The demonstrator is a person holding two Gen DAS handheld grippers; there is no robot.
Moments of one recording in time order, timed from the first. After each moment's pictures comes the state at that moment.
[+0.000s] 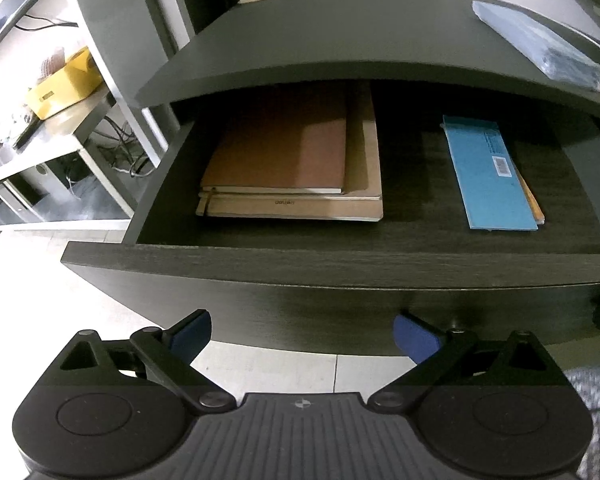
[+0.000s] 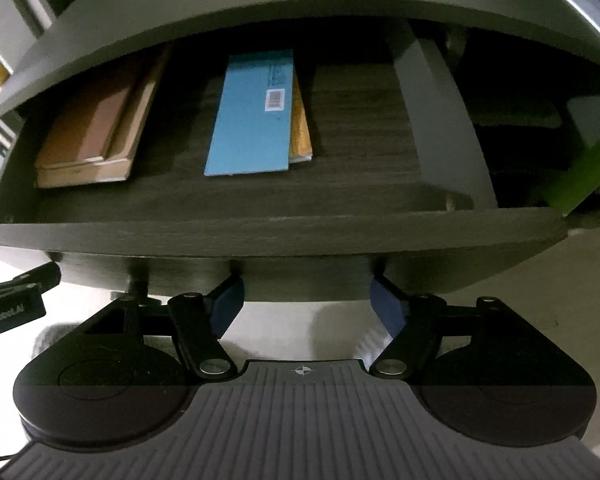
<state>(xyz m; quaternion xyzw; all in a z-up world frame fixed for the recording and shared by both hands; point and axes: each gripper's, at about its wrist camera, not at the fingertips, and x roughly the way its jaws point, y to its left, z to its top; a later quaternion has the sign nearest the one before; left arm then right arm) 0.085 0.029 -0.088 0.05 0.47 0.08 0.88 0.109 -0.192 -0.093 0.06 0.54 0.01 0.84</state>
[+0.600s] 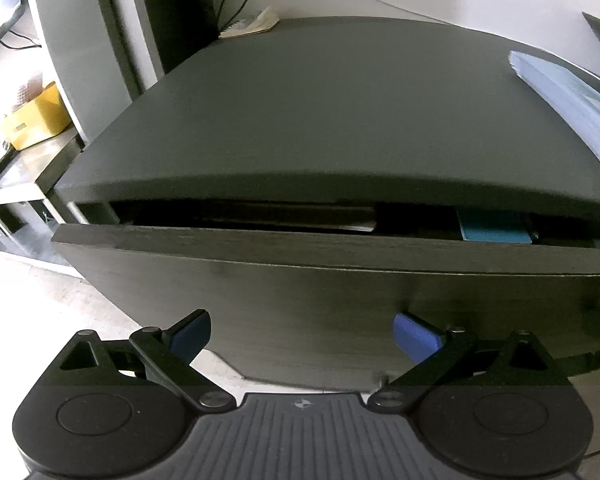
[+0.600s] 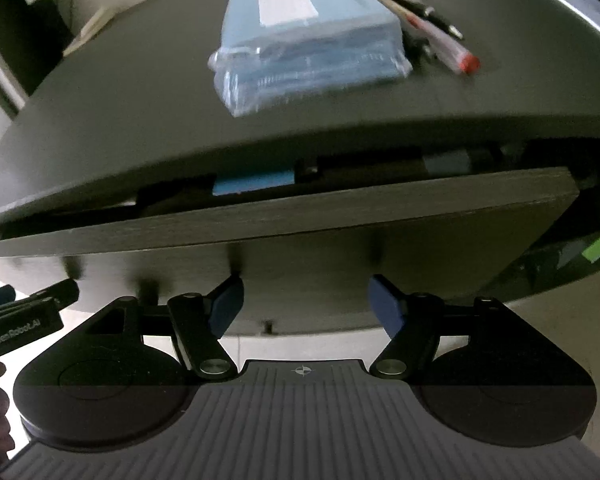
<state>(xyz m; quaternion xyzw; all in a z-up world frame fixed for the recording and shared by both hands) 0.203 0.025 -0.101 0.02 0.43 0.08 0.90 0.209 -0.198 -0.103 0.10 0.48 0.01 0.87</state>
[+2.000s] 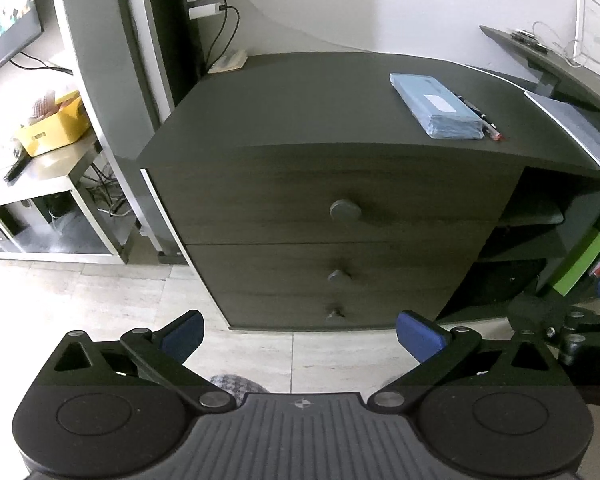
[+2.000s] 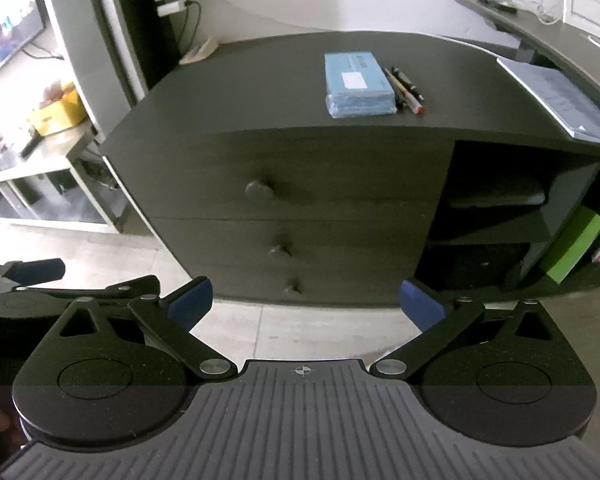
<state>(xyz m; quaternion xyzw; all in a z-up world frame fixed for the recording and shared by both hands) -0.007 -0.003 0.004 0.03 0.42 0.02 0.91 -0.022 -0.174 0.021 0.04 0.42 0.06 0.91</state>
